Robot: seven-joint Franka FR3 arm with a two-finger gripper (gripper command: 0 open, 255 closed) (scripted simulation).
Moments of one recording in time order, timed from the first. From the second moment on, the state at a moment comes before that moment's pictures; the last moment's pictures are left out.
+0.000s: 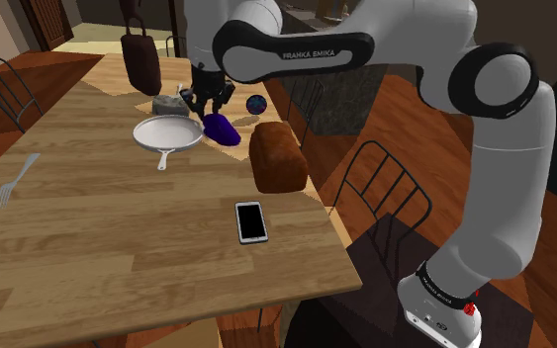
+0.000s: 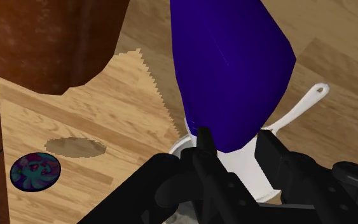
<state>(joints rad) 0.00 0.48 0.69 -1.34 -0.63 1.88 0.82</state>
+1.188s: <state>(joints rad) 0.01 0.56 0.65 -1.46 -0.70 2.06 0.91</state>
